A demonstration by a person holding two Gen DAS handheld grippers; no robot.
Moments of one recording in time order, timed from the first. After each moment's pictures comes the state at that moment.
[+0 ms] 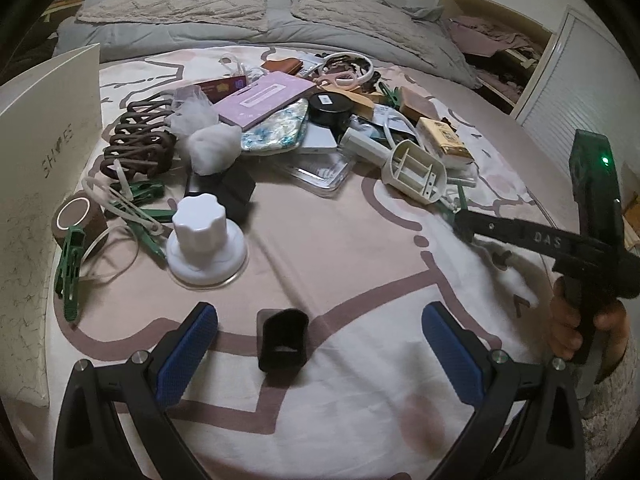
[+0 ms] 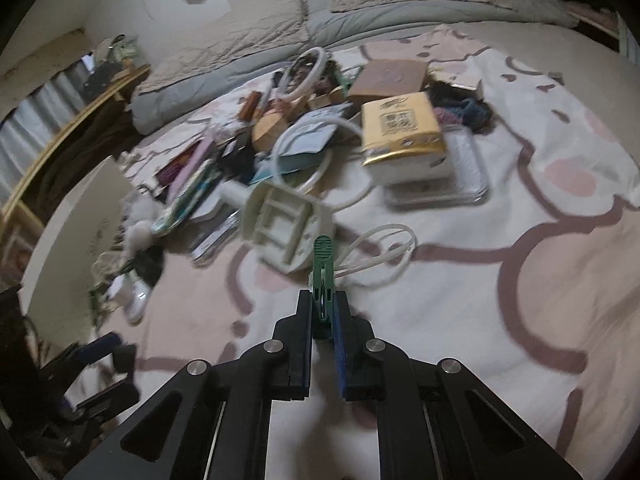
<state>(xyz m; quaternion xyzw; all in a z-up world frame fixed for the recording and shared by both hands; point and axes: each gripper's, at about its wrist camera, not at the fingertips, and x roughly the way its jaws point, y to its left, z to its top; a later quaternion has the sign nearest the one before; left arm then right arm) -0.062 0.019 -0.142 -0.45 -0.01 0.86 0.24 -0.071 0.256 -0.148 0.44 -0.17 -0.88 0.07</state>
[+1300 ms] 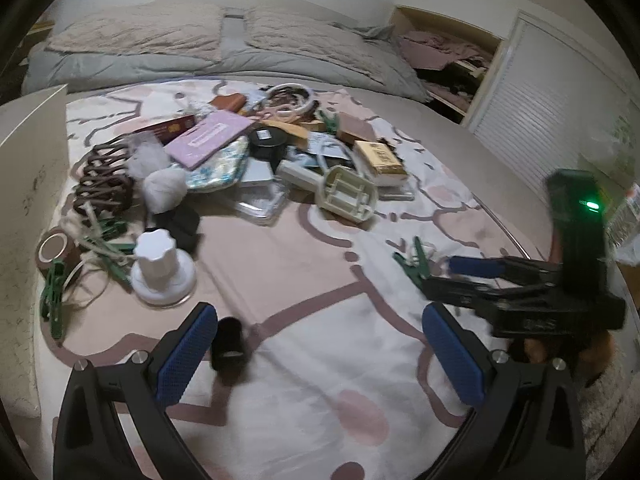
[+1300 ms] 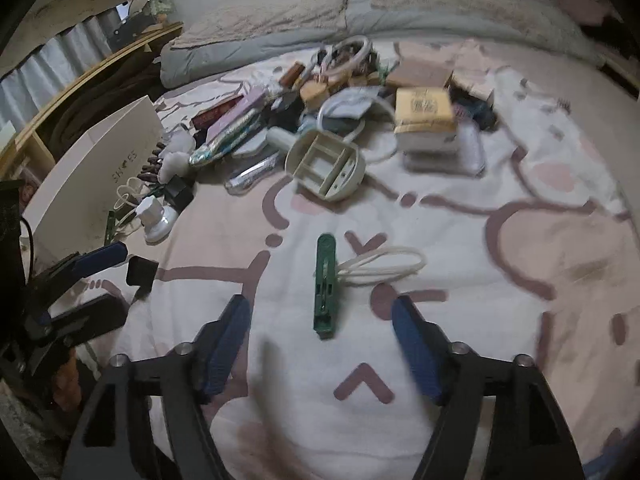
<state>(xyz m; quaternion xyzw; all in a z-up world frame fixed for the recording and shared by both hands) -0.043 0.026 -0.116 -0.41 -0.02 0.86 0.31 -0.018 0.234 -0.126 0.46 -0.08 -0.88 0.08</state>
